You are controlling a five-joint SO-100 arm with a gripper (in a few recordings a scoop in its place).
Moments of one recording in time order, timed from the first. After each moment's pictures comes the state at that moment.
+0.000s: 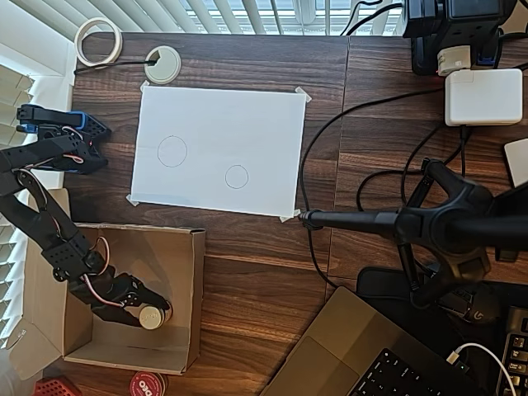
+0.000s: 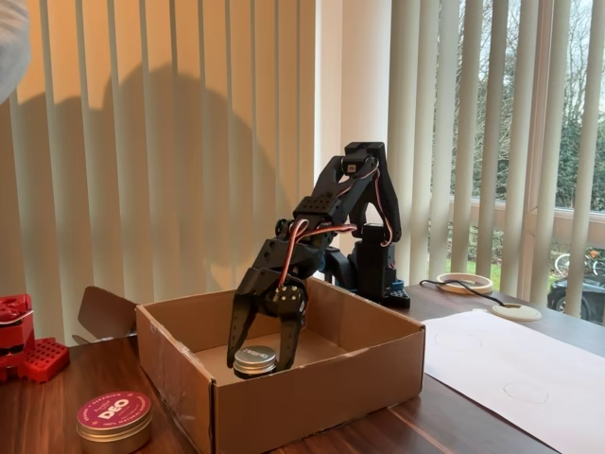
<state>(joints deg) 61.7 70.9 103.9 12.2 -108.1</state>
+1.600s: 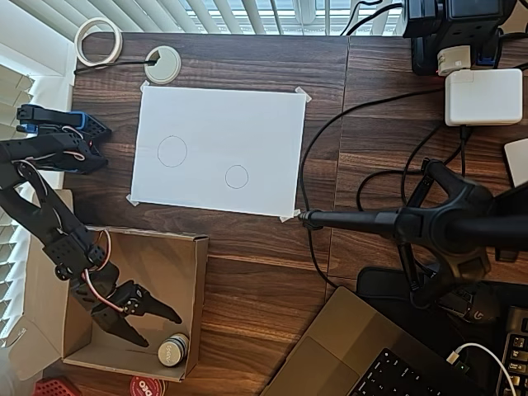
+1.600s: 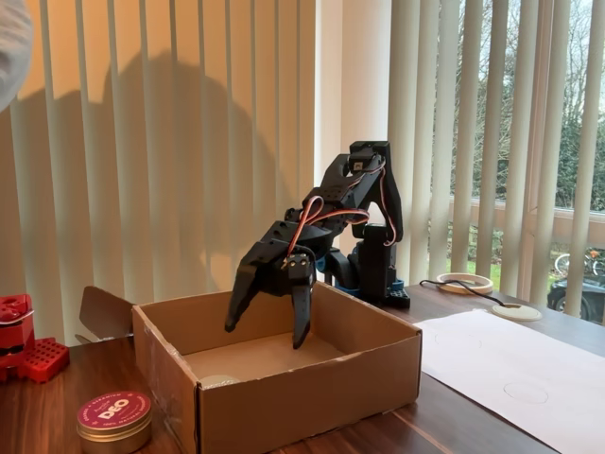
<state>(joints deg) 58.5 71.3 98.1 1.5 -103.4</state>
